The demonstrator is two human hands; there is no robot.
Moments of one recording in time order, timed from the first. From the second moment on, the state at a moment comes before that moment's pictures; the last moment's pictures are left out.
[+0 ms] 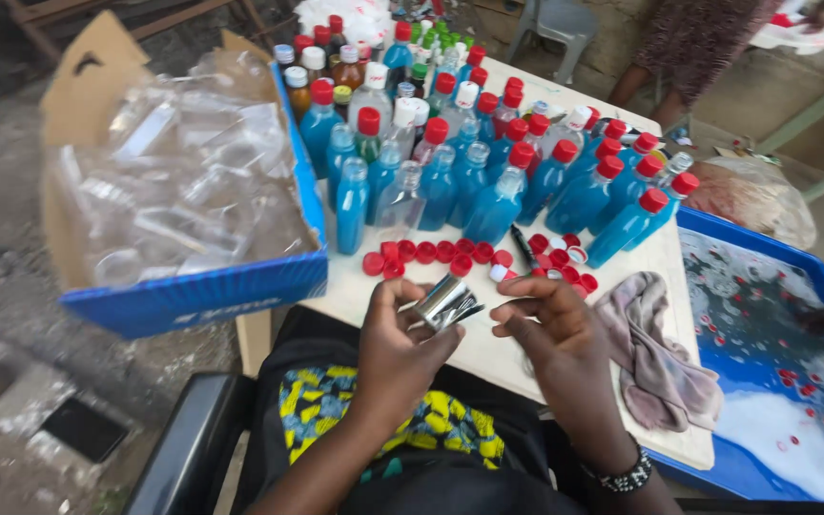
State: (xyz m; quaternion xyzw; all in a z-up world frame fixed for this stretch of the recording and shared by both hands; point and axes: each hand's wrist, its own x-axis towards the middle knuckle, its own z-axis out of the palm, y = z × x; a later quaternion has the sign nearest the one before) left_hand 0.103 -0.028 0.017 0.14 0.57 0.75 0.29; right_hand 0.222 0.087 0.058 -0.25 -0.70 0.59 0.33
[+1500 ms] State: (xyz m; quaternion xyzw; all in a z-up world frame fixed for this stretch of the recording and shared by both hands) left_hand 0.080 -0.030 -0.007 -0.05 0.40 0.82 0.40; right_hand 0.201 0.131 -0.011 -0.28 -0.56 0.76 0.17
